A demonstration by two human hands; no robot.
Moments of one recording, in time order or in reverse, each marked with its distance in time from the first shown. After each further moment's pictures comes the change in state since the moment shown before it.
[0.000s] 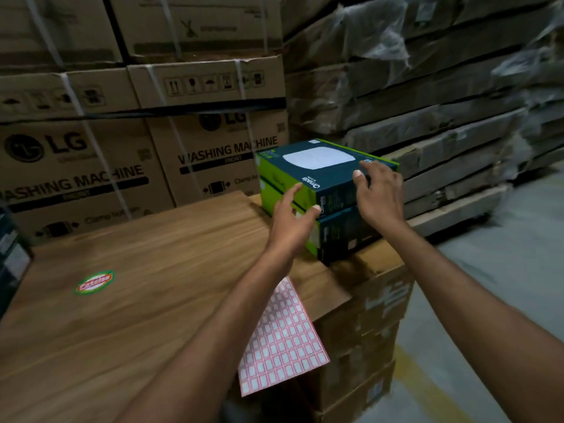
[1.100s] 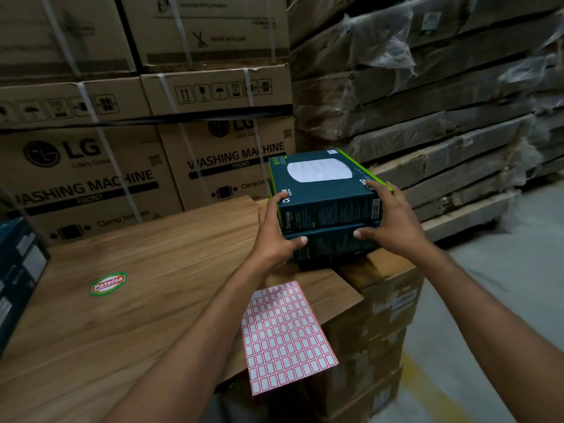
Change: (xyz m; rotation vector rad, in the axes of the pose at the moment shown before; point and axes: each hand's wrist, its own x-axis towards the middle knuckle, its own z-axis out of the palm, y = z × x) left_hand 0.009 -0.039 -0.046 0.142 -0.053 0.087; right_hand -0.033 0.020 -0.024 -0.044 -0.231 -0.082
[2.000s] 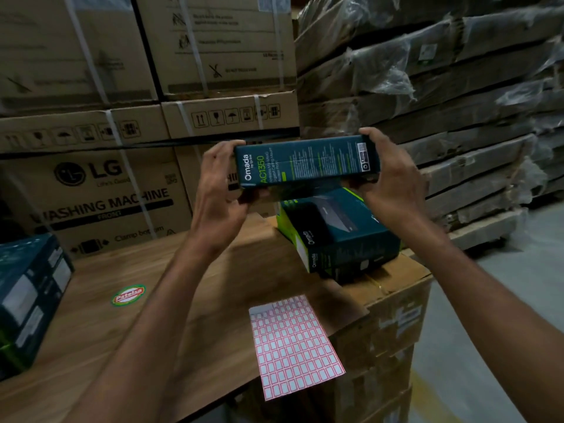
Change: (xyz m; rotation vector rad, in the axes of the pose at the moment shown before) left_hand -0.025 0.100 -0.121 0.386 0.328 0.644; right_hand 0.007 -0.101 -0.061 0.014 0.426 -0.369
